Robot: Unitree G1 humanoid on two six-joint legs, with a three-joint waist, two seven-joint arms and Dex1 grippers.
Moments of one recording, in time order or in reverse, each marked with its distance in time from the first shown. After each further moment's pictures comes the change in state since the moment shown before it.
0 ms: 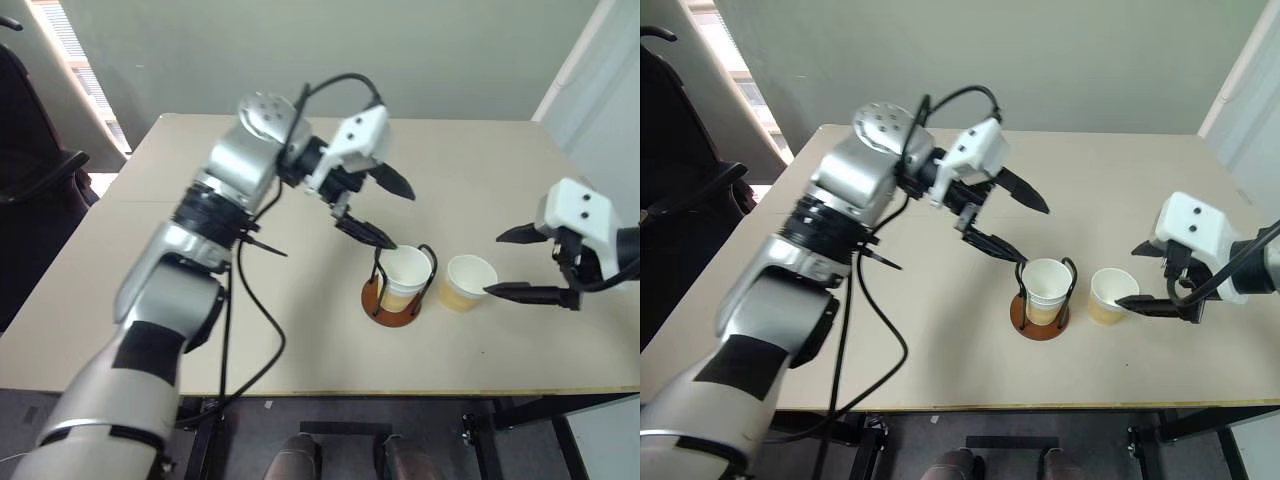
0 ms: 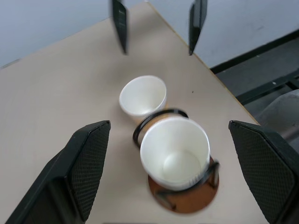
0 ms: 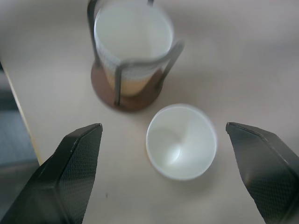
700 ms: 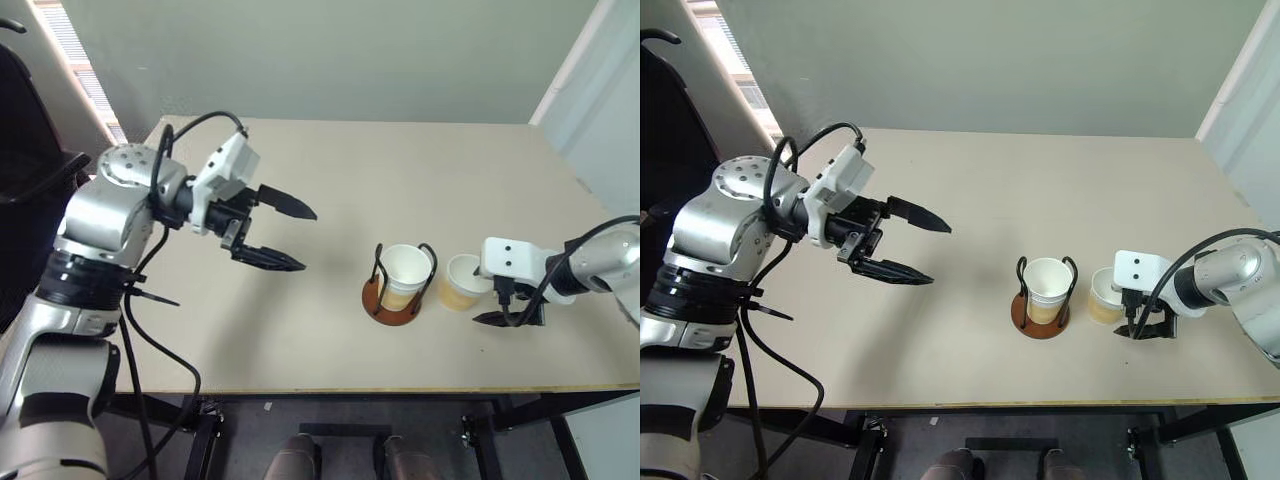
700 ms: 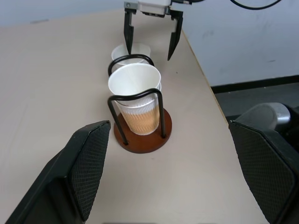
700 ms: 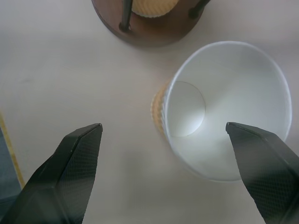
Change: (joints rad) left arm 0.407 0.331 0.259 -0.344 -0.176 0.171 0.011; right arm -0.194 0.156 0.442 0.227 -0.432 -0.236 0.119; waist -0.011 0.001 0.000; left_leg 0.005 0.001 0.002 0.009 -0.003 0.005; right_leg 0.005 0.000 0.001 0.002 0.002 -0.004
